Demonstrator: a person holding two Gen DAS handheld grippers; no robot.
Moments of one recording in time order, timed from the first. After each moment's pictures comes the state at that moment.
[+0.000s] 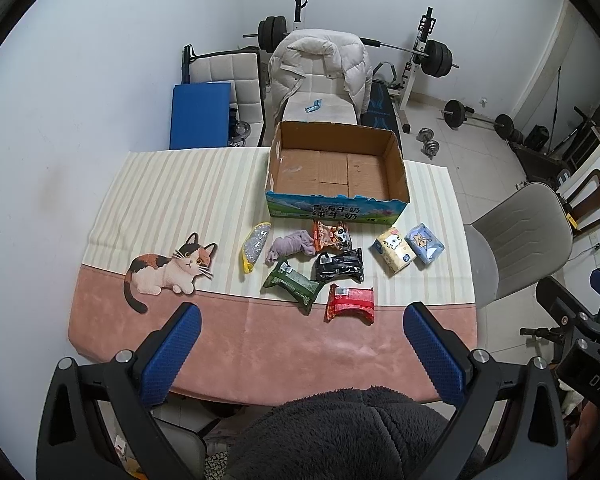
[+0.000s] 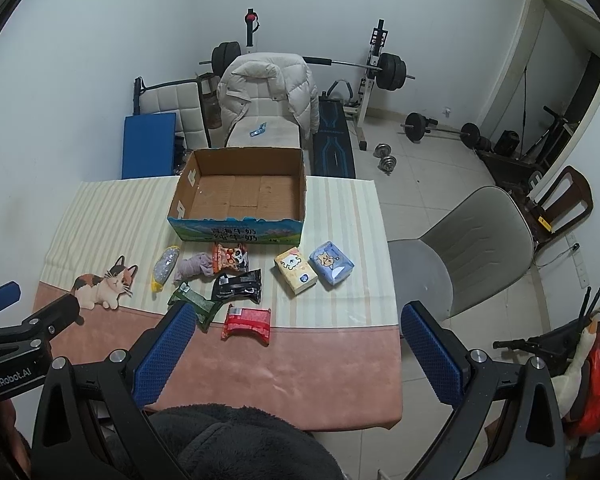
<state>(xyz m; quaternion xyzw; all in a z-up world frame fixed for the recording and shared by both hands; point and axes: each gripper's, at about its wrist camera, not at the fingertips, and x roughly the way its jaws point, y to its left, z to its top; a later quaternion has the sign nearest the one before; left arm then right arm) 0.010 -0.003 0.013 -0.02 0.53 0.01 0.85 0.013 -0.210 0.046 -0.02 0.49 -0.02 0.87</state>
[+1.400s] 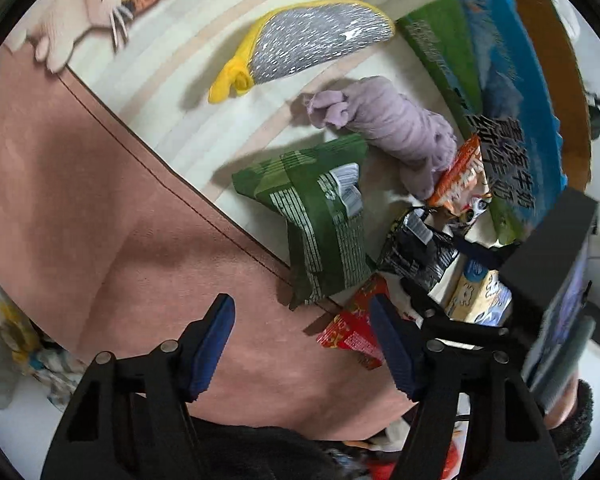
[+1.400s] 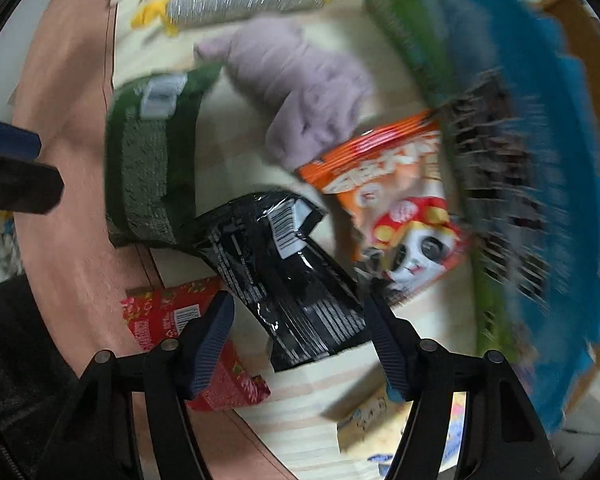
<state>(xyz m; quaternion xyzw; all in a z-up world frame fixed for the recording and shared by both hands) 0.151 0.095 -0.381 -0.40 0.72 0.10 0.56 0.239 -0.044 -0.420 -0.44 0.63 0.38 0.52</state>
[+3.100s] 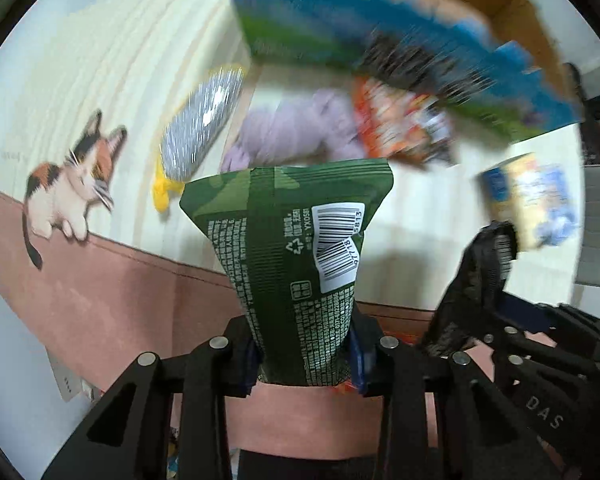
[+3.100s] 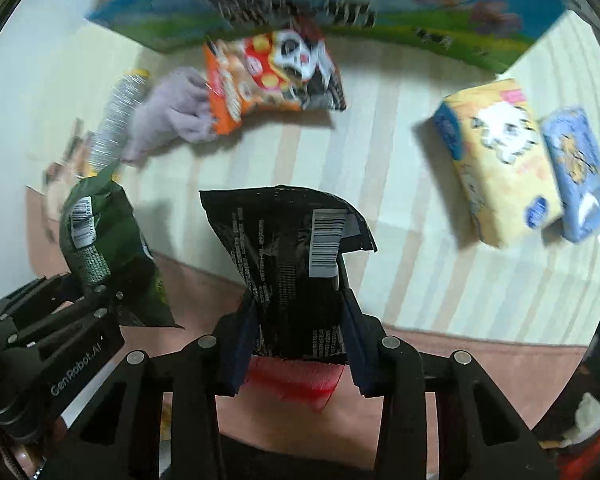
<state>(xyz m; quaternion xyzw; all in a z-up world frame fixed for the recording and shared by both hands) 0.171 0.009 -0.326 -0.08 0.71 0.05 0.70 0.167 -0.168 -0.425 0.04 0.74 0.16 0.65</state>
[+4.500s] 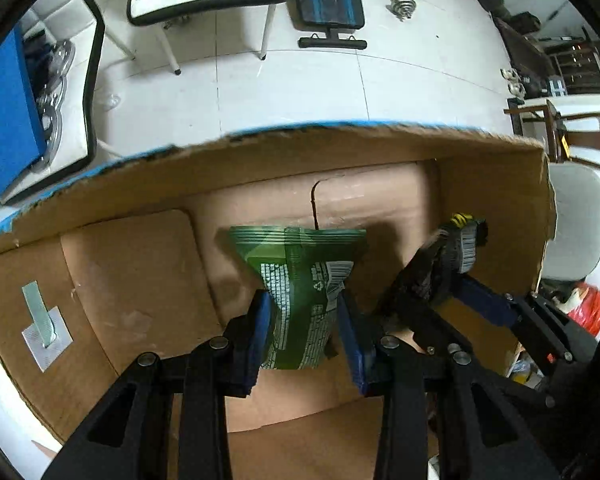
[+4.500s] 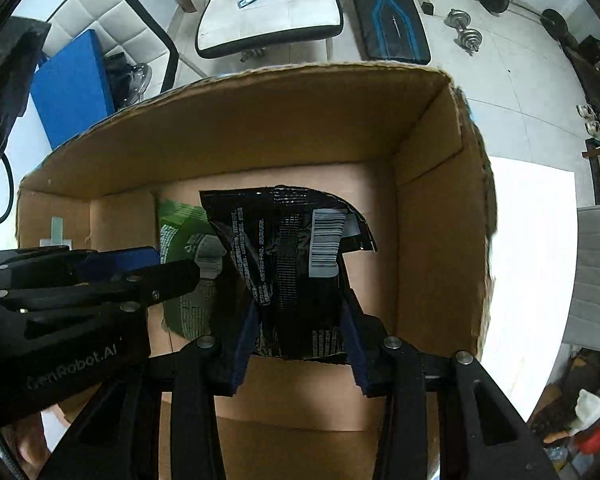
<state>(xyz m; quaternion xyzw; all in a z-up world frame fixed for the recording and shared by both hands) 0.581 -0.074 -0.349 -0.03 0.77 -0.16 0.61 0.549 -0.203 -0.418 0.07 0.71 0.03 0.70</state>
